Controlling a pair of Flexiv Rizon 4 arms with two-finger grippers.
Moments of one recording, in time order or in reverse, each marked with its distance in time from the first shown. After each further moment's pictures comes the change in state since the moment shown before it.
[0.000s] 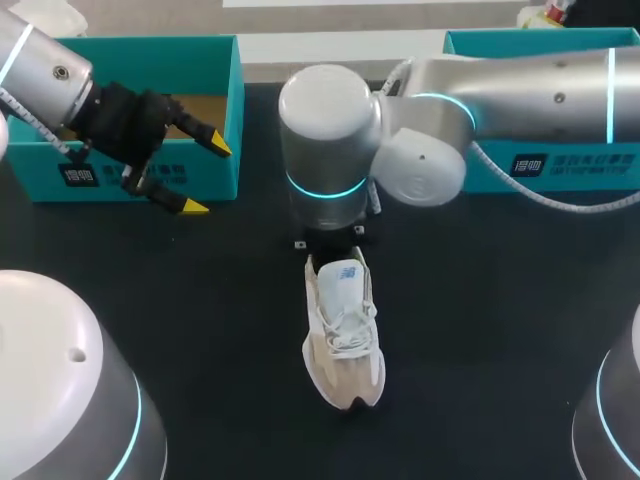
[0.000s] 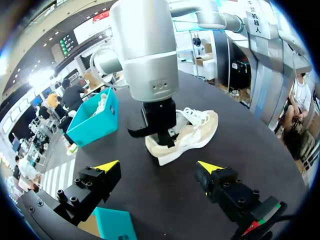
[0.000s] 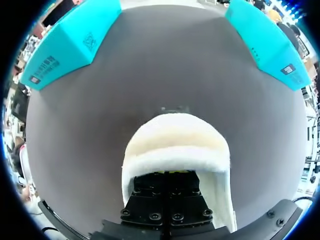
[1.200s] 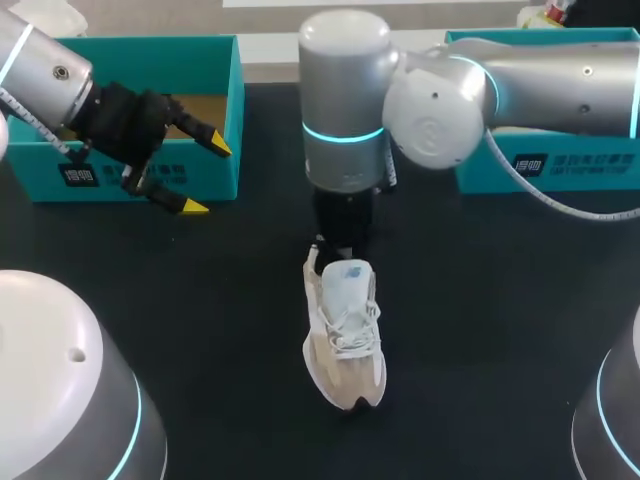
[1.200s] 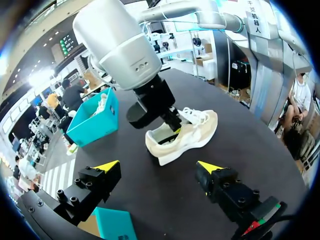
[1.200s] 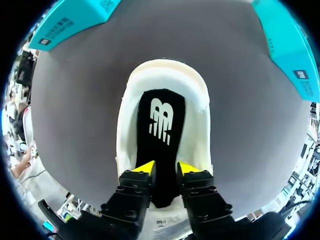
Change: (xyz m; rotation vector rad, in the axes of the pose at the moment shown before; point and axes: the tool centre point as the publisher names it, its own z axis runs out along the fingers) left arm 0.000 0.000 0.000 0.000 0.000 0.000; right arm -0.022 -0.045 -0.048 0.320 0.041 -0.186
